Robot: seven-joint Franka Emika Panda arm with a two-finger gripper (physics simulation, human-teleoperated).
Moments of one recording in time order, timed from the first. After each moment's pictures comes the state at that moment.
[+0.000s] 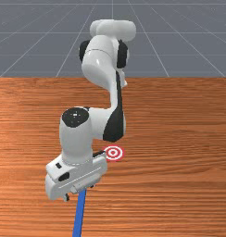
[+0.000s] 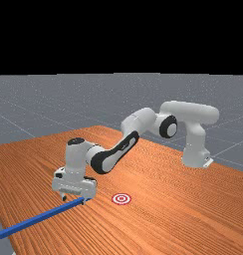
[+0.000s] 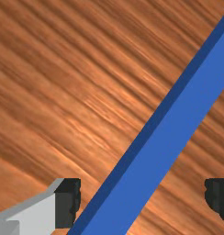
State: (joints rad) arm -0.11 1.40 -0.05 -0.60 0.01 2.08 0.02
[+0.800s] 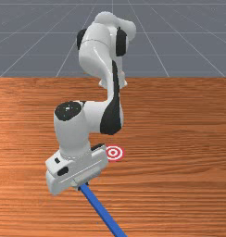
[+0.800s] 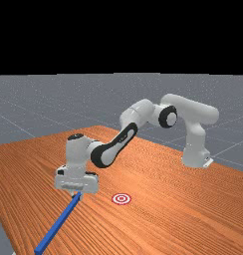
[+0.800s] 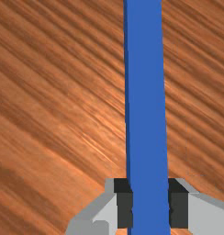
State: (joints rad) arm -0.14 1.25 0.00 -0.84 0.06 2.15 -0.03
